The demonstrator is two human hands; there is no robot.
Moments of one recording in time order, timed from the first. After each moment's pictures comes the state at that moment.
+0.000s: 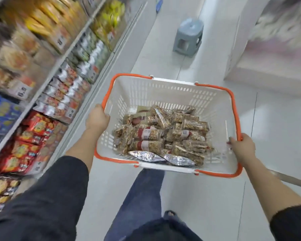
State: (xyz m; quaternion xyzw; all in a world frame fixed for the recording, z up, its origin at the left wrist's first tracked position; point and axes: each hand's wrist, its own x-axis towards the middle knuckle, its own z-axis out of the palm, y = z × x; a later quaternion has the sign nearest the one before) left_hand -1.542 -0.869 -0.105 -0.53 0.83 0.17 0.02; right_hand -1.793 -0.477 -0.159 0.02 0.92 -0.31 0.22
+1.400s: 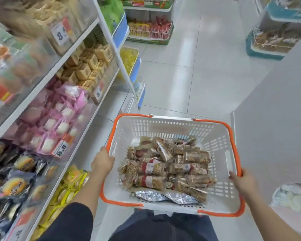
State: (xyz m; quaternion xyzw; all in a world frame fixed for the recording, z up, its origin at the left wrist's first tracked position) left_hand -2.366 -1.505 -0.116 -0.54 0.81 0.21 0.09; right_hand -2.597 -1.096 -0.135 0.09 0.92 -0.32 0.20
